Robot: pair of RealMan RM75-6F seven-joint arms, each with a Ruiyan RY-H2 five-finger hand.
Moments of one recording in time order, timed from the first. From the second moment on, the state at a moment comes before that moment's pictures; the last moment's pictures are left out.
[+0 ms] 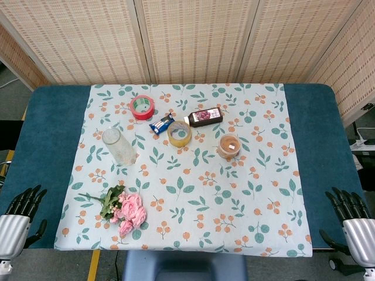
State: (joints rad) left arm -0.03 -1.15 0.05 -1.50 1.67 1.58 0.02; right arm -0.07 -1.02 -0.08 -1.66 -1.67 1.60 -0.07
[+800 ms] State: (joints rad) left arm -0.24 -1.34 0.05 -1.54 1.61 1.17 0.18; right arm -0.08 -1.01 -0.09 -1.67 -1.70 1.59 -0.05
